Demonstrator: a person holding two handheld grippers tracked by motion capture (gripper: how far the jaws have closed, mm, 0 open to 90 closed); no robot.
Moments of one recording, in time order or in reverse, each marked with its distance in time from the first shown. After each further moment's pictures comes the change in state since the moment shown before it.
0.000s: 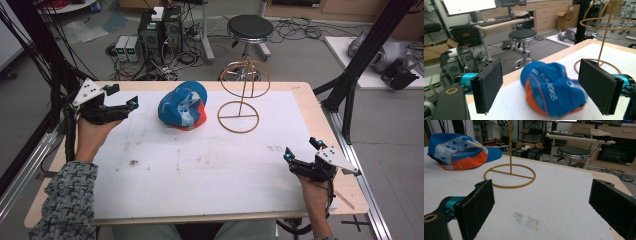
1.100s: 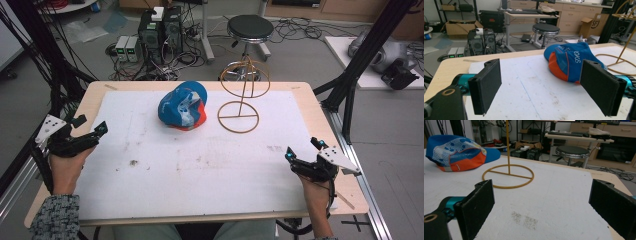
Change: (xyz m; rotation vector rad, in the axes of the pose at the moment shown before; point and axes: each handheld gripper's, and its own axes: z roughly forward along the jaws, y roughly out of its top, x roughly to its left) left arm 0.020 -0.073 -0.094 0.000 0.204 -0.192; right arm -0.003 0.000 -0.001 -0.002 -0.008 0.020
